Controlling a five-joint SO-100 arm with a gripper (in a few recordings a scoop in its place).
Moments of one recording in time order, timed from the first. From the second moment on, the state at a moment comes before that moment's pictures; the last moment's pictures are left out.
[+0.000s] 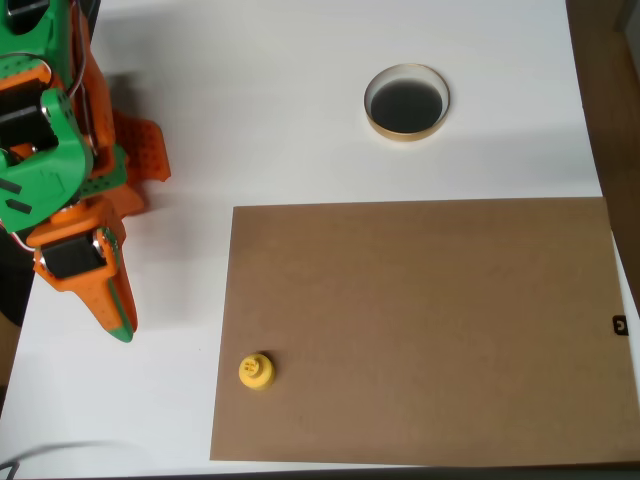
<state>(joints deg) 27.1 186.8 169.6 62.1 -1.2</state>
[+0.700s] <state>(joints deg) 27.1 186.8 169.6 61.1 -1.8</state>
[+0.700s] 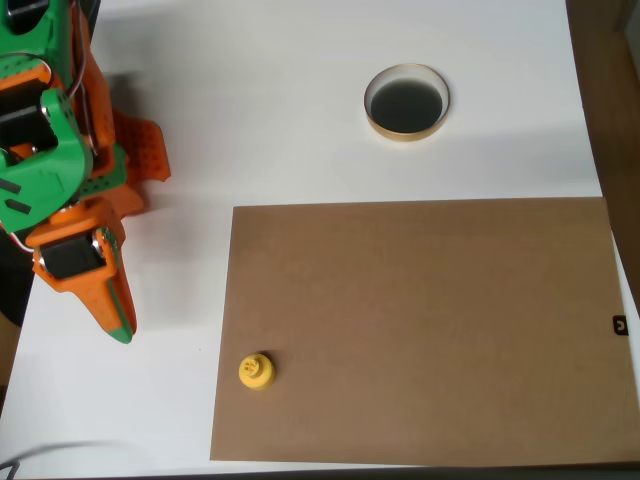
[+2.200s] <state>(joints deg) 13.9 137.8 127.5 67.4 -14.1</state>
